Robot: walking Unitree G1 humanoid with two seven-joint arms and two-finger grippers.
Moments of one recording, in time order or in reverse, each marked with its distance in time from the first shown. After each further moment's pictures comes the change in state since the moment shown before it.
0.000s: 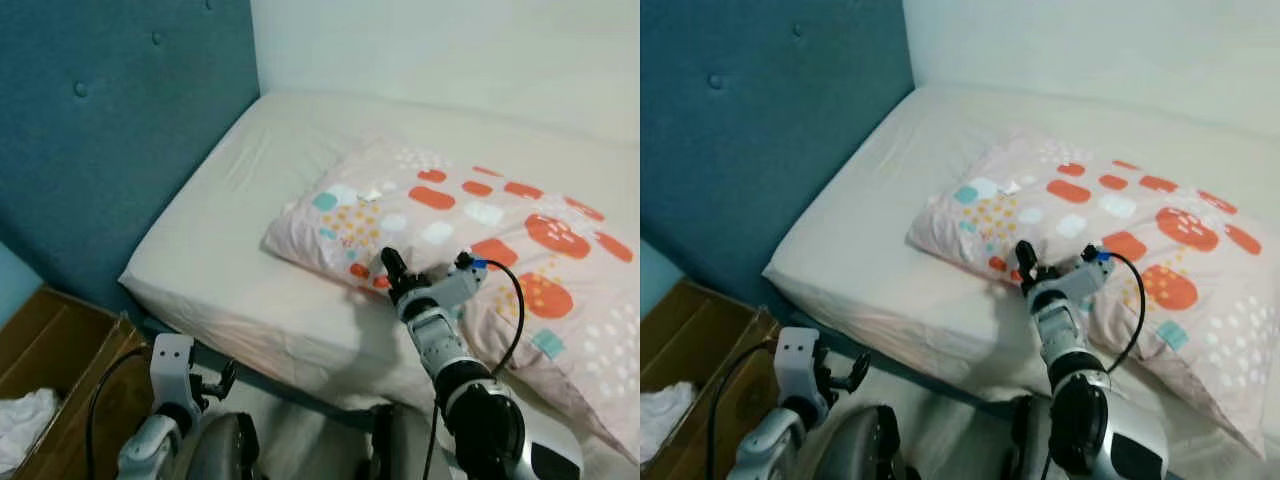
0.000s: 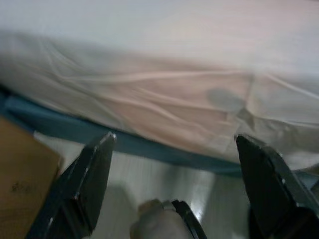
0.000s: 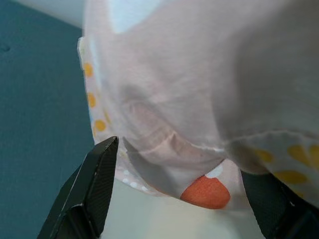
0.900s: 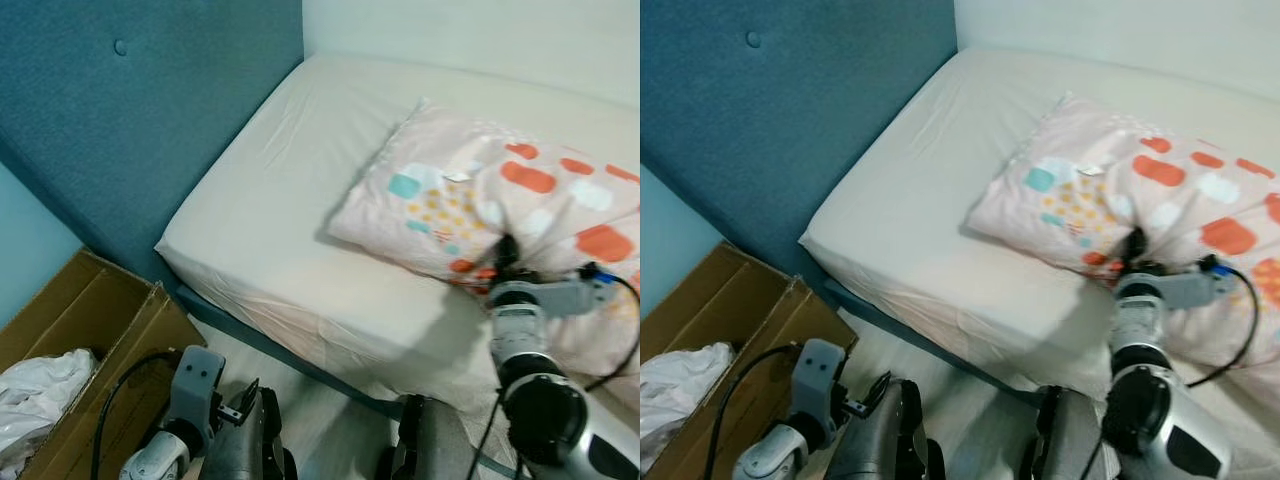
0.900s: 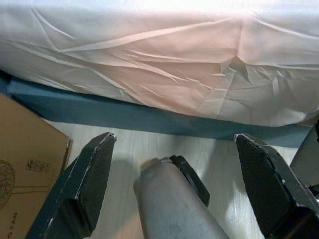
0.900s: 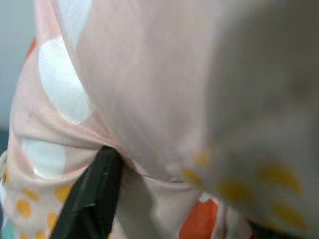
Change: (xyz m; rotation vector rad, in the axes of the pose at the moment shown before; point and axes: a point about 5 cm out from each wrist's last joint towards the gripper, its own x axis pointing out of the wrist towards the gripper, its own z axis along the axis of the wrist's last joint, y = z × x) left arm -0.020 -0.029 0.012 0.122 0.019 -0.140; right arm -0.029 -0.050 0.126 0.032 -0.529 -0.237
